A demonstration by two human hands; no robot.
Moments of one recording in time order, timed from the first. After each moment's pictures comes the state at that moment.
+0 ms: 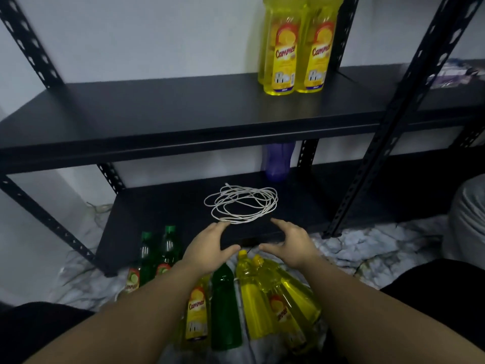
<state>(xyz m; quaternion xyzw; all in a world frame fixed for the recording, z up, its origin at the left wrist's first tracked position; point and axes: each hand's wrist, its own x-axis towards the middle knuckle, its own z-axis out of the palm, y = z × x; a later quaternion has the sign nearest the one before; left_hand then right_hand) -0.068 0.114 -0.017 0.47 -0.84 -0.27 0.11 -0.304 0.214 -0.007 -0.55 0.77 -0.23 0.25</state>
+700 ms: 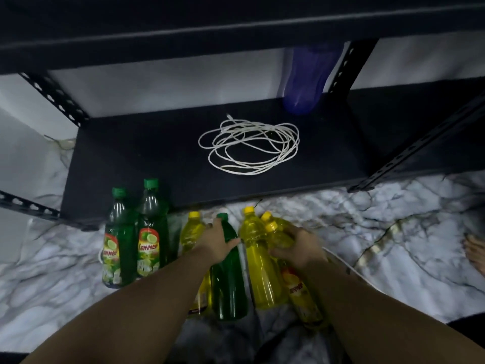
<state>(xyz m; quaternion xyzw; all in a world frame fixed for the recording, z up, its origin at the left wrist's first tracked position) -0.077 0.083 -0.211 0.58 -0.70 -0.39 -0.12 -0.301 0.197 -0.172 -0.41 0.82 -0.09 0.40</state>
